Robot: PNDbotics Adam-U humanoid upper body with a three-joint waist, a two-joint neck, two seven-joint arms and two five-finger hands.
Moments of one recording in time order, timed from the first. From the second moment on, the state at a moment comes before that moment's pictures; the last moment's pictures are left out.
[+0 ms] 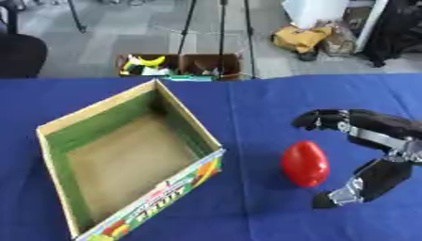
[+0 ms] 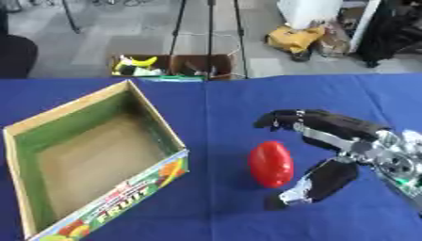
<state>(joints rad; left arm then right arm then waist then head) -0.25 0.09 0.18 -1.90 -0.11 -0.15 -0.20 -0.33 -1.09 -0.01 -1.97 0.30 0.05 0.42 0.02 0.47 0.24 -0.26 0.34</state>
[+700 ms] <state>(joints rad) -0.25 0.09 0.18 -1.89 -0.11 -0.16 -0.20 -0.34 -1.10 -0.01 -1.95 0.32 0.05 0.40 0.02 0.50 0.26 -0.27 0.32</state>
